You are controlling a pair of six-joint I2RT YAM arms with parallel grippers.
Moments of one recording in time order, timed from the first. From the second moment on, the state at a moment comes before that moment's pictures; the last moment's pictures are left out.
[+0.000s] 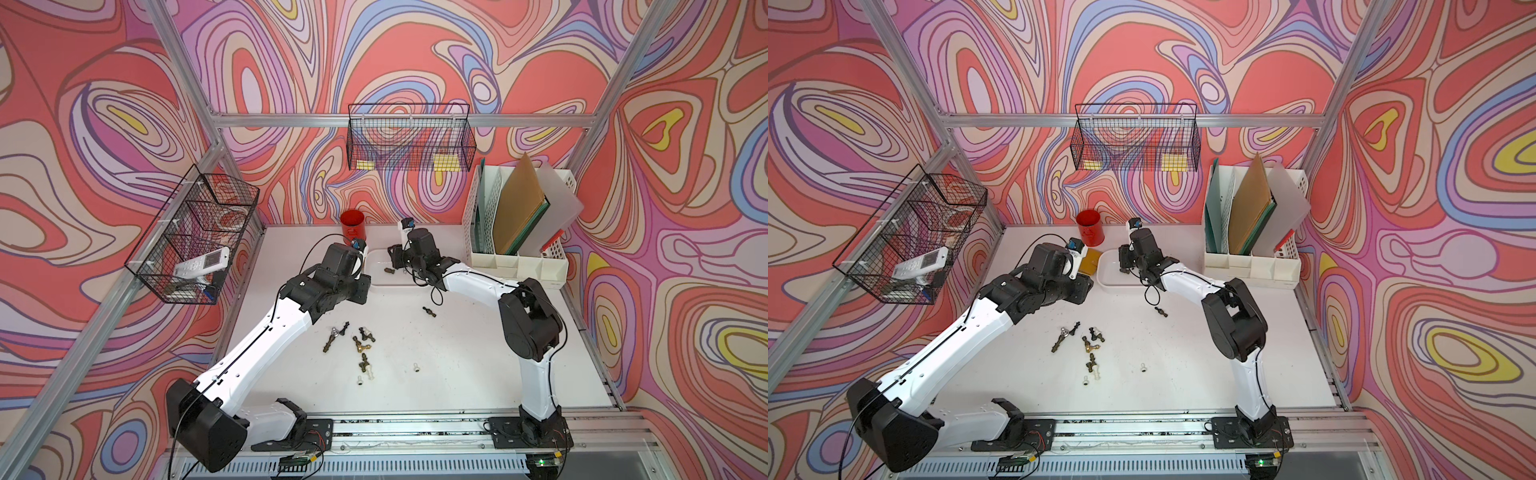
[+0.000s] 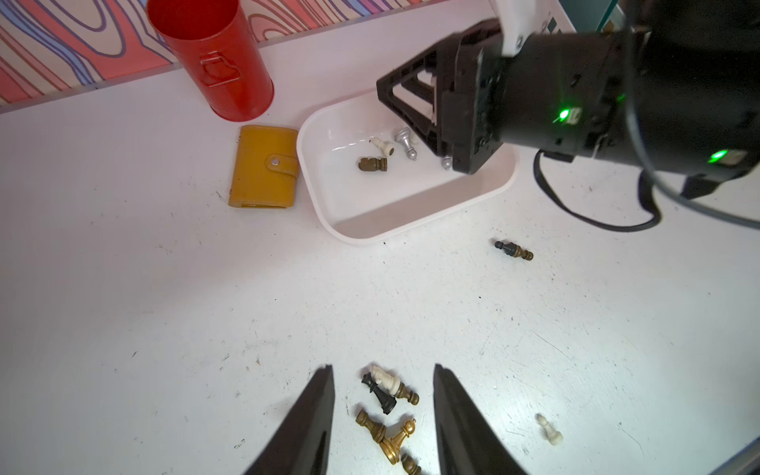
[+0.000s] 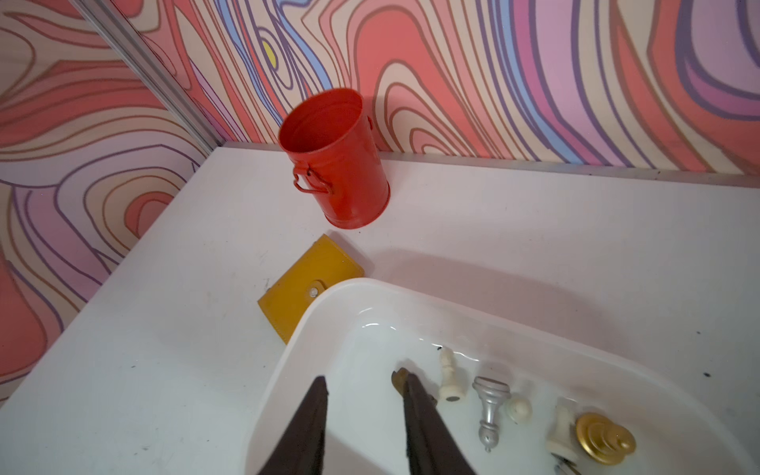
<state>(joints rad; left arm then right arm) -0.53 1.28 1.23 -0.75 -0.04 -0.17 0.59 2.01 1.53 0.04 0.00 0.32</state>
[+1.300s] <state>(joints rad) -1.06 1.71 1.12 -0.67 0.10 -0.59 0.50 1.50 1.07 -0.14 0.16 0.36</state>
